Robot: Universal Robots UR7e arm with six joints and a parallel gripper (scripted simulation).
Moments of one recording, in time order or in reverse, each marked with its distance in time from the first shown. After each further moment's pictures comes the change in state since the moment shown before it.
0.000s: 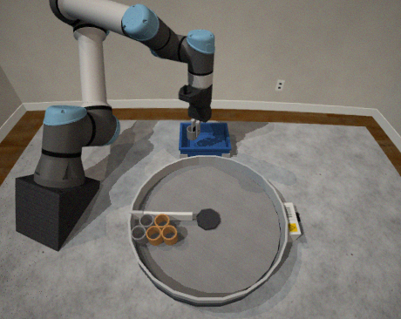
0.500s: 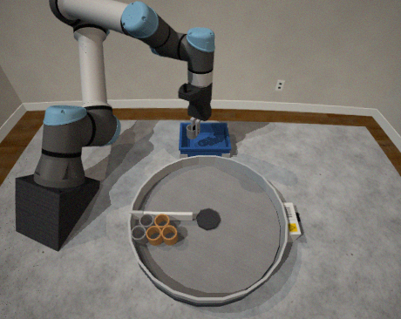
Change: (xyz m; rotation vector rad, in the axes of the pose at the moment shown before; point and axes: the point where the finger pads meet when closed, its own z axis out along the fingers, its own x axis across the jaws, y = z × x) arm 0.001 0.000 -0.006 -0.001 0.002 0.000
